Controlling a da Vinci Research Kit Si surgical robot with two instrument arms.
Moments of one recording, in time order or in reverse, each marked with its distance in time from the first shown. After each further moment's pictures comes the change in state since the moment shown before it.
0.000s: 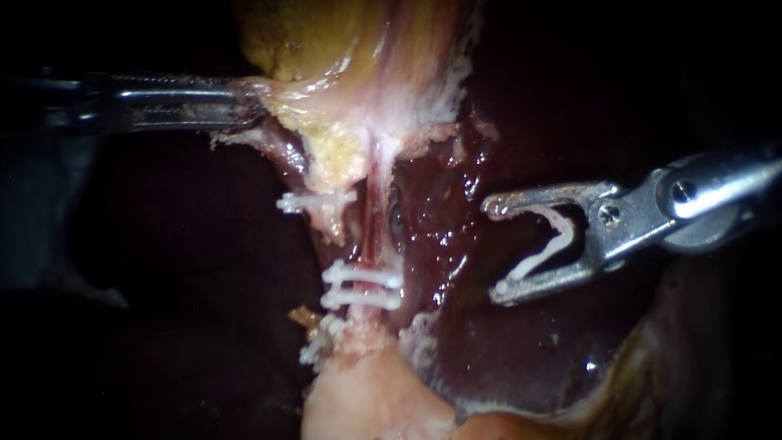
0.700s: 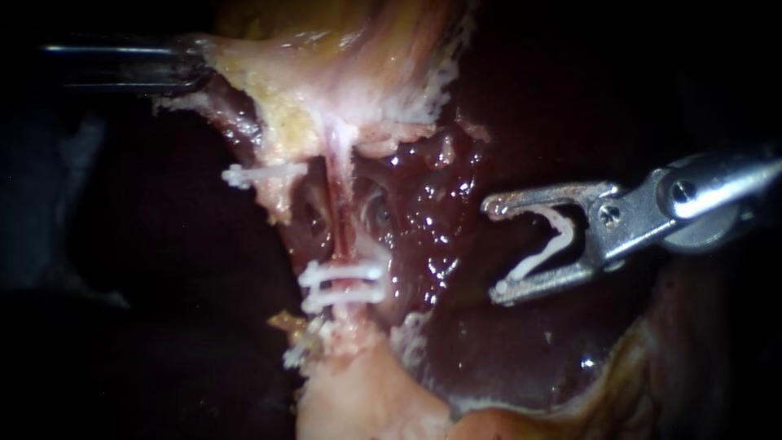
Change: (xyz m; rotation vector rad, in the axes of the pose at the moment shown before) right arm 0.000 0.000 0.000 0.000 -0.001 0.000; left arm 0.004 0.001 -0.006 -0.001 0.023 -0.034
